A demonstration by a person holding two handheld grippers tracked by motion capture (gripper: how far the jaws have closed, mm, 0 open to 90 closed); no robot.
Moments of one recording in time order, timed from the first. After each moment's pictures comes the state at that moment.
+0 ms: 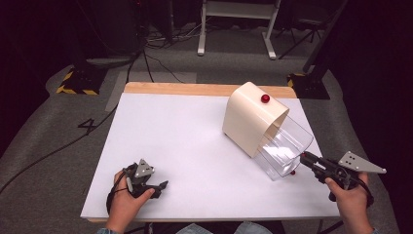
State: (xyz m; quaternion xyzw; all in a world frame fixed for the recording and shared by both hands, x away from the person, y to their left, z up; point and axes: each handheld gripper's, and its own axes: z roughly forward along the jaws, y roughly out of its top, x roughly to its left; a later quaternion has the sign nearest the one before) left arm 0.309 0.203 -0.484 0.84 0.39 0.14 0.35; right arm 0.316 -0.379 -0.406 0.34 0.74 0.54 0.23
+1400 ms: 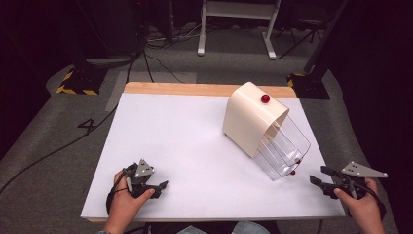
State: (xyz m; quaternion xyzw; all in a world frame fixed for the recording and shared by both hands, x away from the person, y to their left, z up) left arm 0.308 0.203 -0.484 0.84 0.39 0.15 0.35; right arm 0.307 -0.425 -0.442 0.42 0.79 0.41 0.19
